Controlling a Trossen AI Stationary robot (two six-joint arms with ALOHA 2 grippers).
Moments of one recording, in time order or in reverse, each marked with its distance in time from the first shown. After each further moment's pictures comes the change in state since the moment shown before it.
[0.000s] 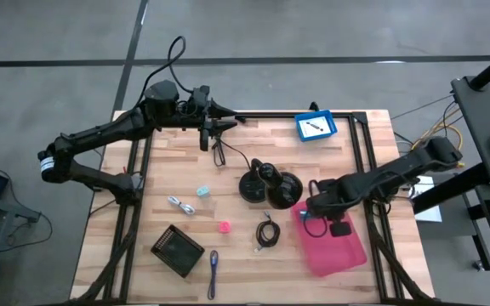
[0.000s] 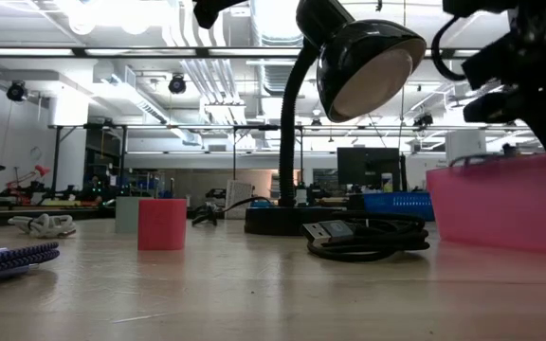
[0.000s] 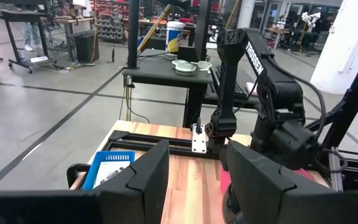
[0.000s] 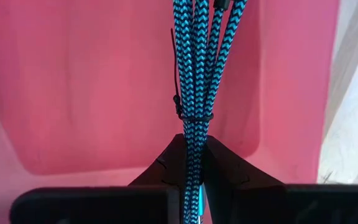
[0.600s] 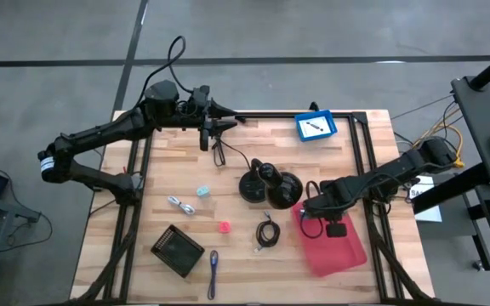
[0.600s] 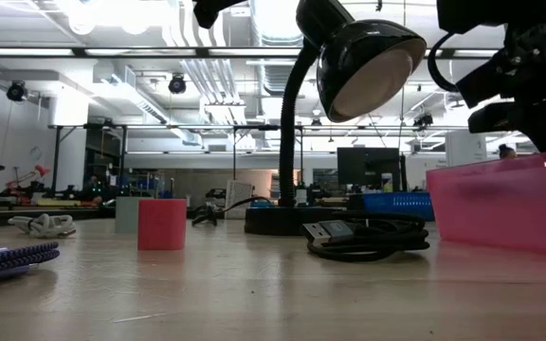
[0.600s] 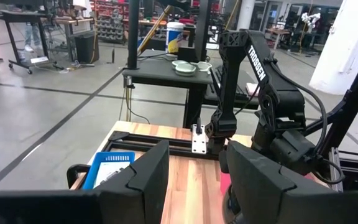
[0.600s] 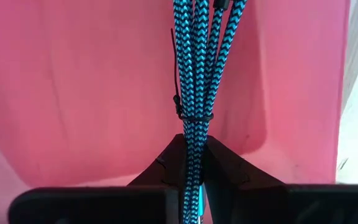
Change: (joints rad) left arm 0.000 0.000 0.000 0.003 0.000 -0.001; right arm 0.000 0.053 -0.002 0.006 0.001 0.108
